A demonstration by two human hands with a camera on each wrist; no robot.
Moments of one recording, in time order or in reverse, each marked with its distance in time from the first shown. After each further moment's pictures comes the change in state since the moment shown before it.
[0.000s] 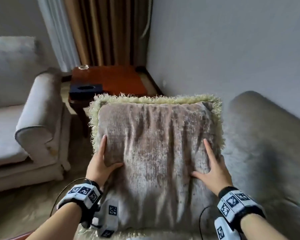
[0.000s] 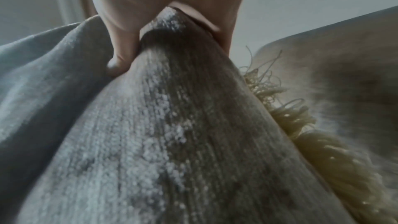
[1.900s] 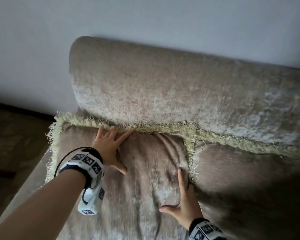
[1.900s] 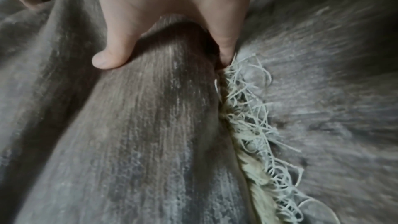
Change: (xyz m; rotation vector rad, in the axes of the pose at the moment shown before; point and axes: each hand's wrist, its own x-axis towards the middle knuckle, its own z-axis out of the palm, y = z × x) left_hand 0.152 0.226 0.468 0.991 -1.045 1.352; right_hand -0.012 0.249 0.053 0.191 0.420 0.759
